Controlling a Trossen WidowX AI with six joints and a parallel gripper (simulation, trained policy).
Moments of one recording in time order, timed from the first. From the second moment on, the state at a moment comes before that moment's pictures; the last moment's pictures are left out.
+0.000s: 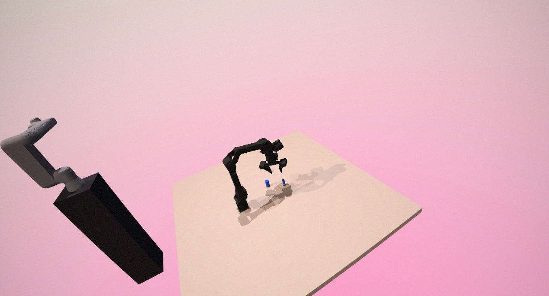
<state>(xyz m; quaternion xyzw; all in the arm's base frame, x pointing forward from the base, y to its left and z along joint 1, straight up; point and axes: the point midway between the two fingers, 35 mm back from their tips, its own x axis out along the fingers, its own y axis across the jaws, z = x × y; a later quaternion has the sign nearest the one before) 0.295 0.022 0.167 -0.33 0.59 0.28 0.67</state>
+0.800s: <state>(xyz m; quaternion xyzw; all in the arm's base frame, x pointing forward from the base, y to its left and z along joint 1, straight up) 0.267 0.059 0.133 -0.32 0.64 0.34 0.61</state>
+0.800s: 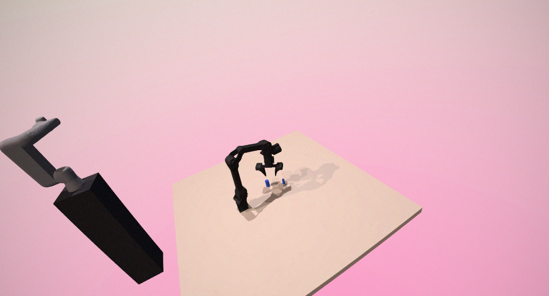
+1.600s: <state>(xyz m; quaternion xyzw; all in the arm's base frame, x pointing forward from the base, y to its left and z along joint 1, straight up) 0.239 0.077 0.094 -0.33 0.66 0.39 0.54</state>
